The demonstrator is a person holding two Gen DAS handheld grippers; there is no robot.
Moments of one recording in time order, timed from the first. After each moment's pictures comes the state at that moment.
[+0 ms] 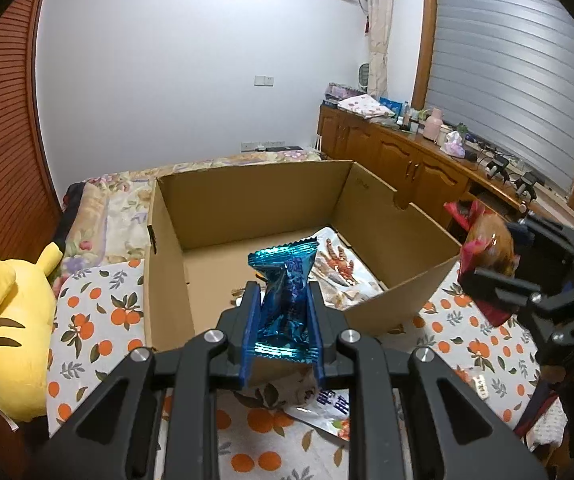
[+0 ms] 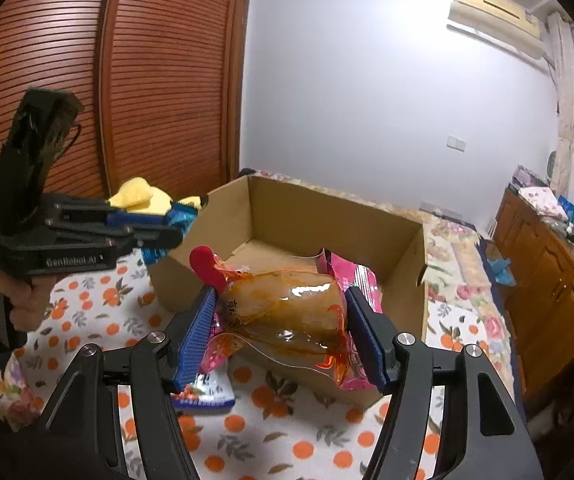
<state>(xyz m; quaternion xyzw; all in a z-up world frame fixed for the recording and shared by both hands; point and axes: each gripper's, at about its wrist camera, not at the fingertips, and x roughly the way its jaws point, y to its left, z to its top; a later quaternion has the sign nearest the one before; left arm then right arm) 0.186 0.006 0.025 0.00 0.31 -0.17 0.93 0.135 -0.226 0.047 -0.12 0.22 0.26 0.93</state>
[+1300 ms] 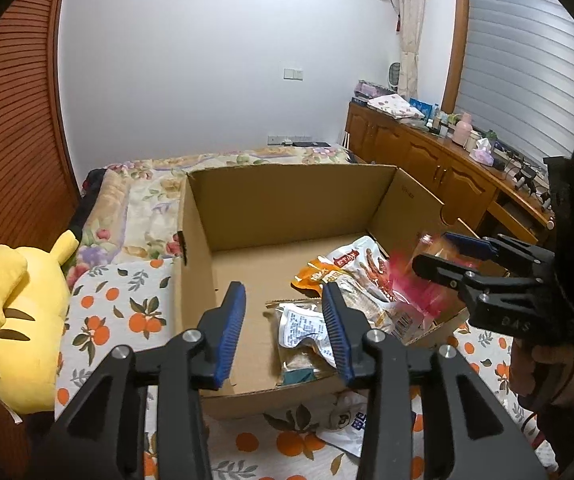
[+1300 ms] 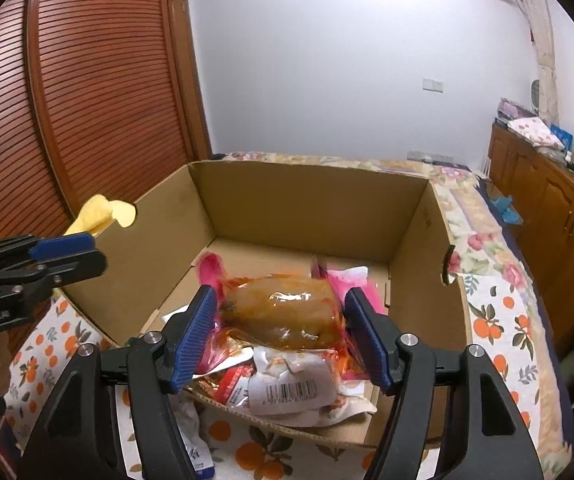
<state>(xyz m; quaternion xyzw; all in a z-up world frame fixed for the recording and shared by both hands) 0.220 0.026 0.020 -0.01 0.32 -0.13 0.94 0.227 -0.218 0.015 -0.04 0.30 0.22 0.93</state>
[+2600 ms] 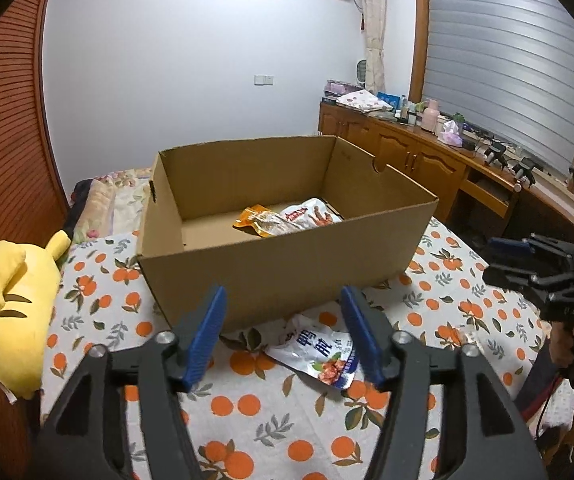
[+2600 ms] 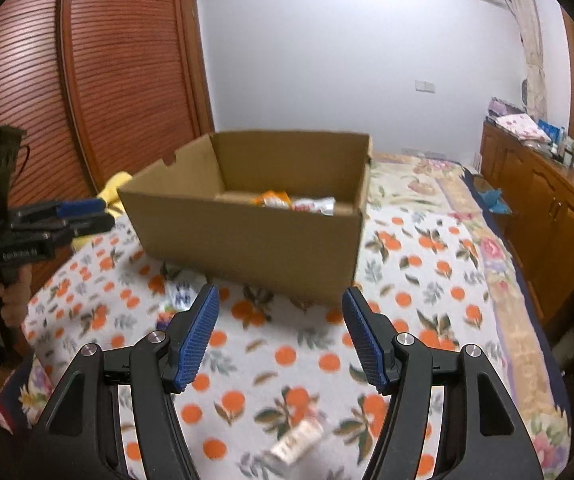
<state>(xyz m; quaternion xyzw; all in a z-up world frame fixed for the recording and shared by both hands) 0.121 -0.002 0.001 0.02 0.31 -0.17 0.94 0.091 -0.313 -0.006 -0.04 0.30 0.23 0.93</state>
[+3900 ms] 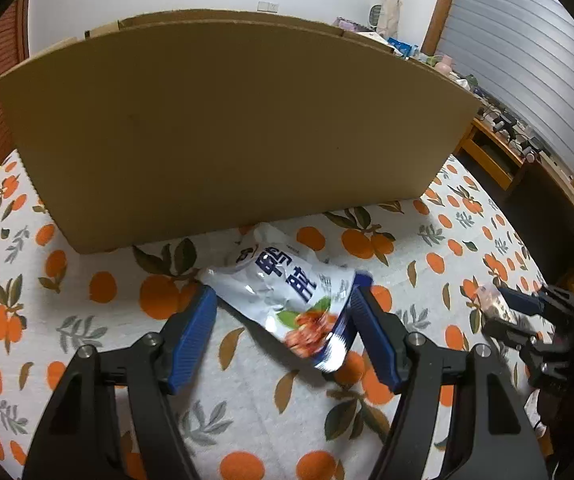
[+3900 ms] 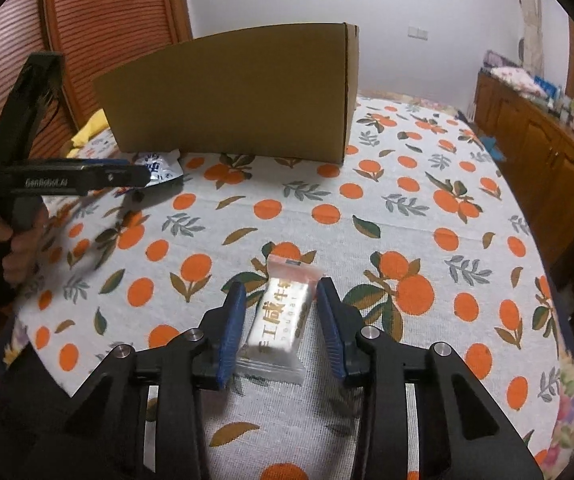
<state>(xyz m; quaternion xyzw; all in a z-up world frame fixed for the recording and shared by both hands) 0.162 -0.038 -0.097 -0.03 0.43 -0.18 0.88 0.067 -0.322 -0.102 -0.06 0.37 0.20 0.90</state>
